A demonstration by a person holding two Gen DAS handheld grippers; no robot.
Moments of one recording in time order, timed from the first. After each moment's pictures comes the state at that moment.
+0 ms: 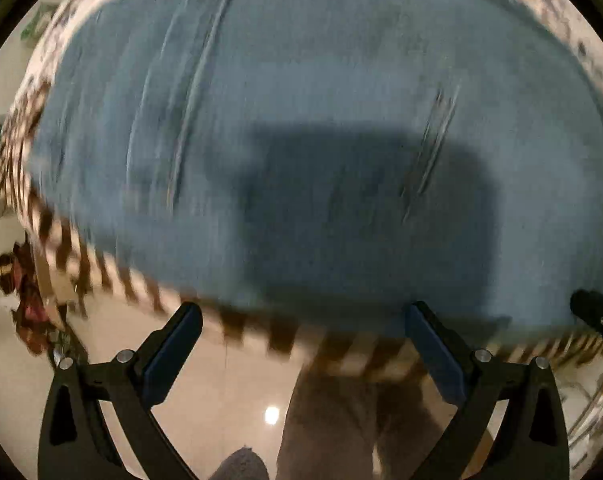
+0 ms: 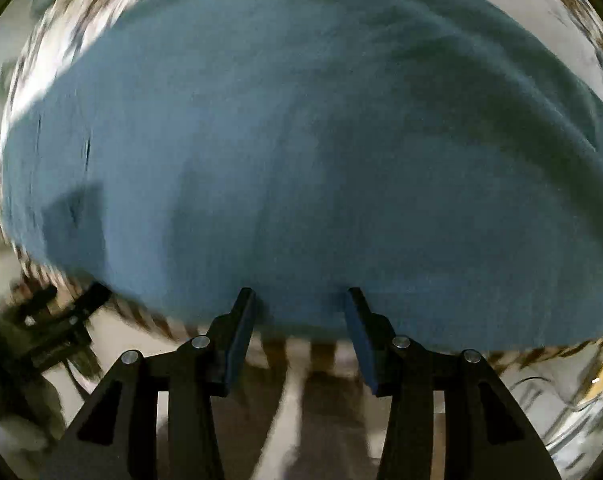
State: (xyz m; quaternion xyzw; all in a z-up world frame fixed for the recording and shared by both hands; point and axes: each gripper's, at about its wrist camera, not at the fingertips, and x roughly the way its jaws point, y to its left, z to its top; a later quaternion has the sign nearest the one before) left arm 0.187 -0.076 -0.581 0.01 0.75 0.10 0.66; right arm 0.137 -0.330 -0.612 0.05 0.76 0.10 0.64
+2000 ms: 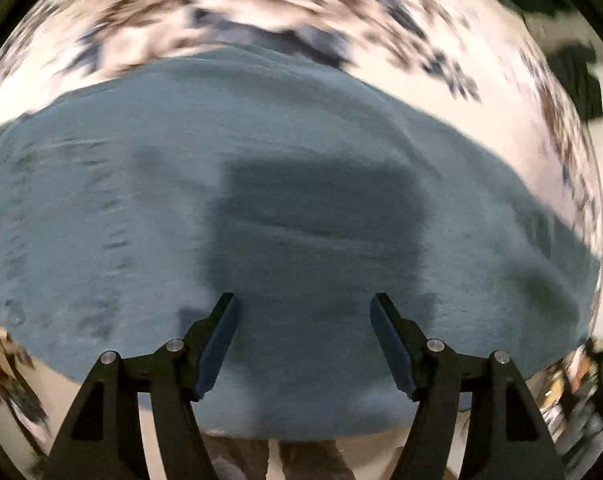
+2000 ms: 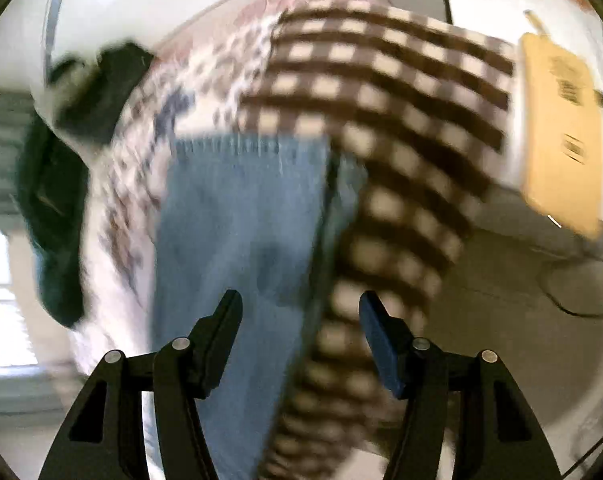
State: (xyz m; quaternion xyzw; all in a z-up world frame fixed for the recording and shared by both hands) left arm 0.254 -0.226 -0.547 -0.04 0.70 -0.03 0.72; right arm -0.033 -0.791 -0.619 0.59 0.39 -0.26 0.66
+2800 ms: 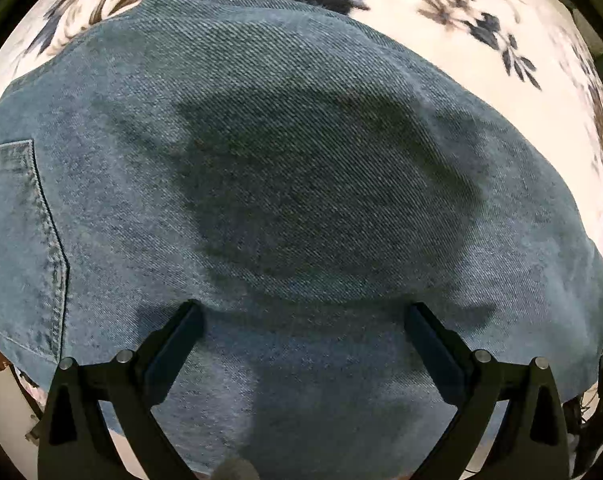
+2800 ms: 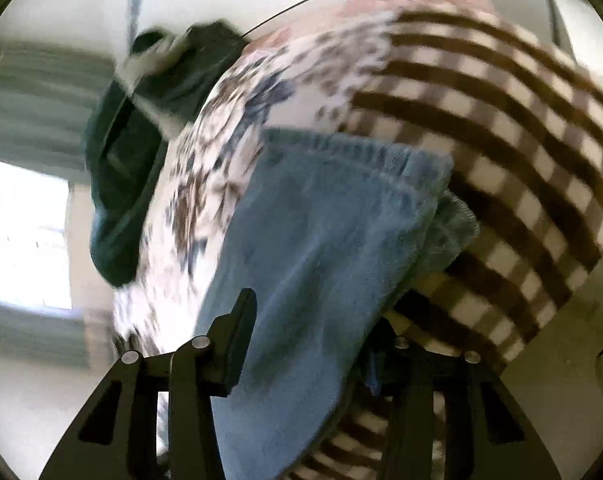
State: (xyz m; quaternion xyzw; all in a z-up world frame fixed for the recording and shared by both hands) left arm 0.316 -0.261 -0.604 -0.06 0.74 0.02 0.67; right arm 0.000 -0.794 -0.631 0.57 0.34 -0.15 0.73
